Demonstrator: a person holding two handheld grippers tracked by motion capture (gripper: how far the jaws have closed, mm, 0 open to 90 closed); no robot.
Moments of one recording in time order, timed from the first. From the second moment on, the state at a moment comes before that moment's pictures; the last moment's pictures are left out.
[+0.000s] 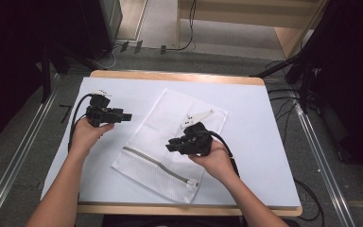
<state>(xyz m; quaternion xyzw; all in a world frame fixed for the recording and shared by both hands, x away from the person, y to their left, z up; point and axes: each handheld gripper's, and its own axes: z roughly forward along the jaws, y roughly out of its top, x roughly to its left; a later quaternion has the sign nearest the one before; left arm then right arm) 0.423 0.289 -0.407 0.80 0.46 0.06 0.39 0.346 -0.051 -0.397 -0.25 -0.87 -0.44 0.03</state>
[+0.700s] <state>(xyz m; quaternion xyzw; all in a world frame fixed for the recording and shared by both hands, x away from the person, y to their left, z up) 0.448 0.252 -0.434 0.82 0.44 0.03 0.37 0.354 -0.138 -0.436 -0.36 -0.83 -0.42 -0.06</state>
